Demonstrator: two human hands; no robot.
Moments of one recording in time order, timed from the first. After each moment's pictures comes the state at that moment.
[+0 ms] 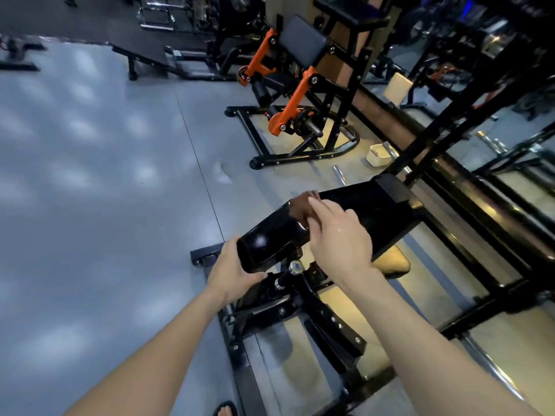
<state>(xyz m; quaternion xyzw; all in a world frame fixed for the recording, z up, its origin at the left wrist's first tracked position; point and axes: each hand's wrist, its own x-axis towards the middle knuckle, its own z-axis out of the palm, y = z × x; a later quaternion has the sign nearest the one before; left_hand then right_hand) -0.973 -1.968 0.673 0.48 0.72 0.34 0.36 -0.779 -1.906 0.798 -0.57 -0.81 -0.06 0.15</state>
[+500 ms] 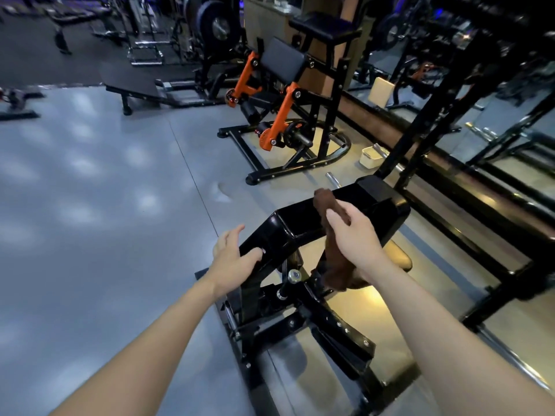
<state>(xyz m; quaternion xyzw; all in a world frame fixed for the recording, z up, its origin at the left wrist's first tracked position) -0.968 -1.953 0.751 0.47 0.70 0.33 0.42 -0.733 -1.899 0.834 -0.63 -0.59 0.39 0.32</state>
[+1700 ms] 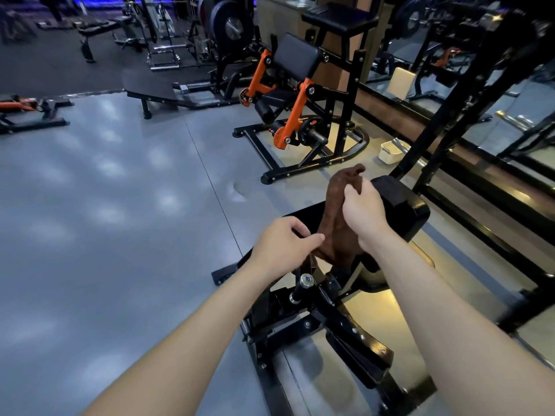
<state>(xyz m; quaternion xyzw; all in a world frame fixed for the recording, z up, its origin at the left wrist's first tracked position) -0.897 -1.925 0.830 0.51 0.68 0.34 0.40 -0.752 -1.829 0.840 -0.65 -0.52 0.39 0.40</state>
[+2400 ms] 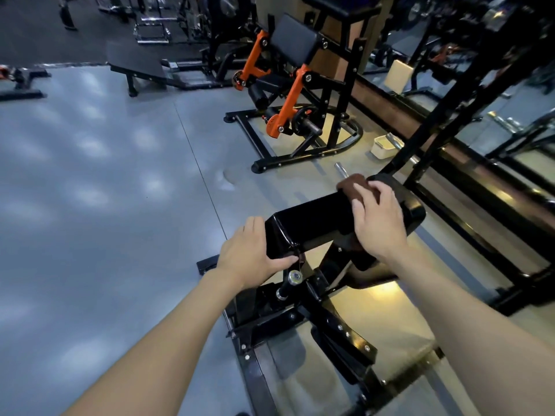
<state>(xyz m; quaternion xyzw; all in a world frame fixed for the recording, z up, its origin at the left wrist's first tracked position) -0.937 -1.906 0.752 0.66 0.72 0.15 0.16 -0.683 -1.802 0.788 -0.62 -0.75 0.03 0.20</state>
